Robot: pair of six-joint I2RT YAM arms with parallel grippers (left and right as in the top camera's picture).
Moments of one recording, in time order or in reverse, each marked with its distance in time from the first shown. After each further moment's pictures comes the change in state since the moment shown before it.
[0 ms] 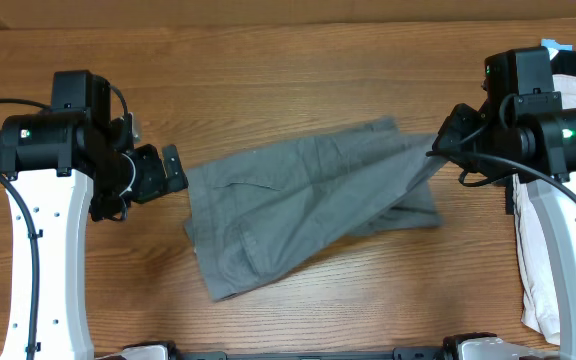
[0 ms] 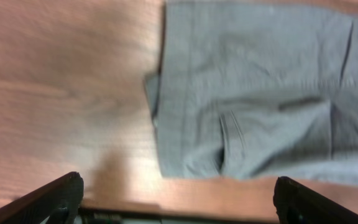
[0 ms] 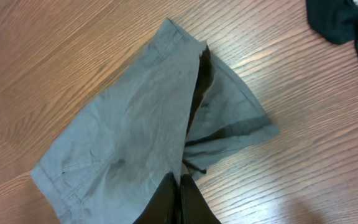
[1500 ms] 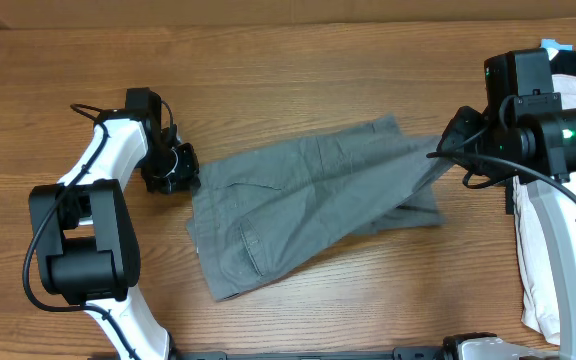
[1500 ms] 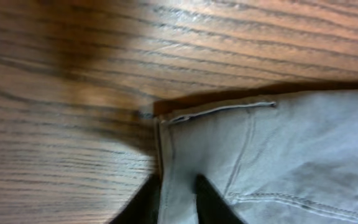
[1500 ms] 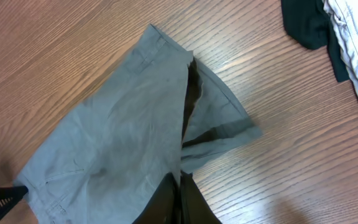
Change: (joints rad) left arm 0.000 0.528 -0.264 0.617 0.098 0.027; right arm 0.000 0.000 0.000 -0.016 0.063 0.000
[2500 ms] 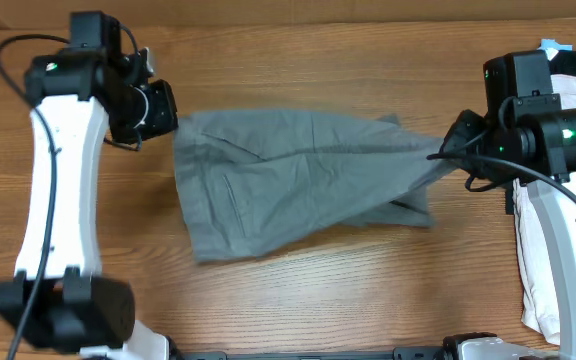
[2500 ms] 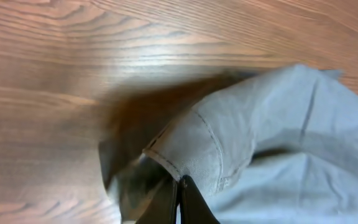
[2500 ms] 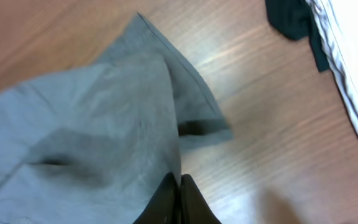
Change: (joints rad) left arm -0.013 -0.257 0.484 -0.414 0.027 0.026; right arm 0.000 0.000 0.000 -0.052 0.029 0.000
